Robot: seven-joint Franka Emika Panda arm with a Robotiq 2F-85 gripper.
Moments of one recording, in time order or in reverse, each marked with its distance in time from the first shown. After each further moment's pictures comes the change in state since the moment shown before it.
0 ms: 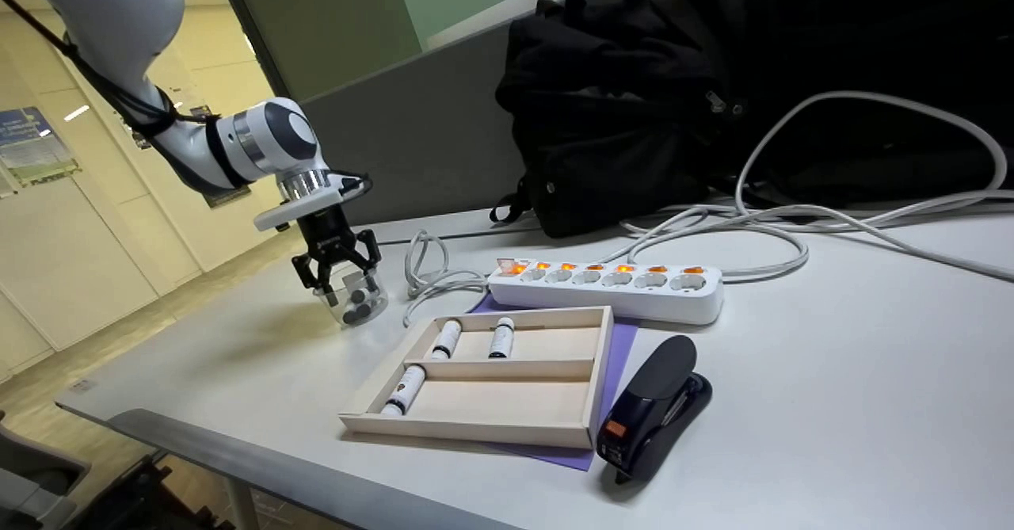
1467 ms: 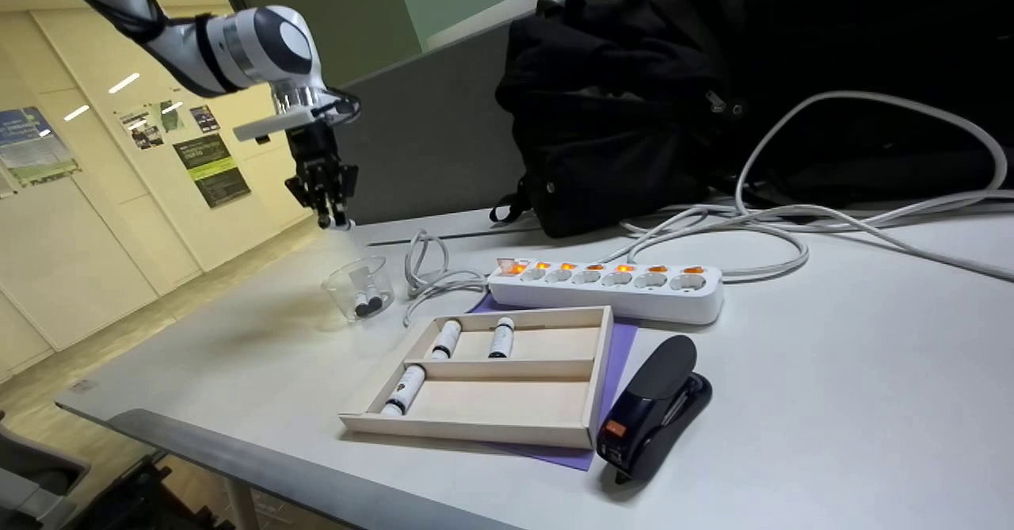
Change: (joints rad) arm -0.052 -0.084 0.008 0.214 0.190 -0.257 0.124
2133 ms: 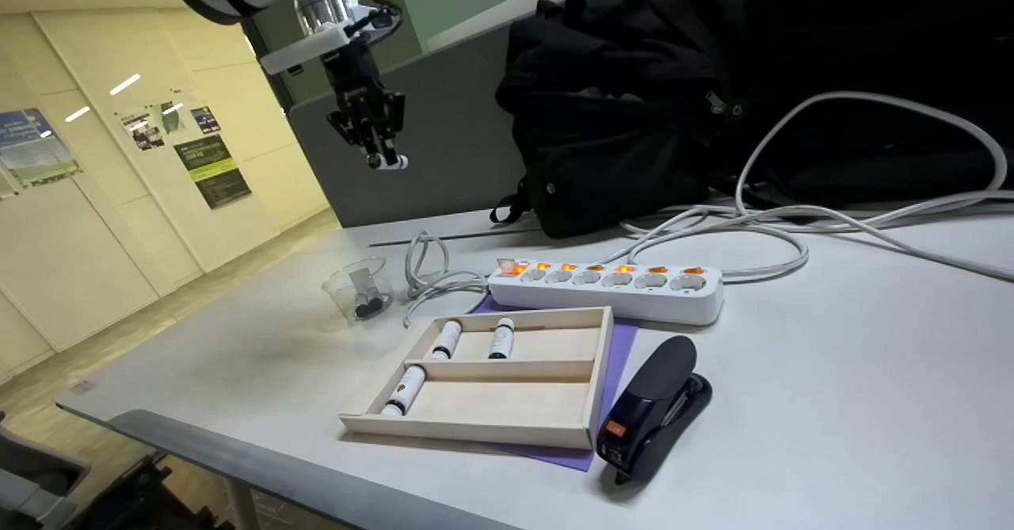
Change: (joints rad) arm -0.164 -0.320 -0.064 -0.318 -0.008 0.188 -0.059
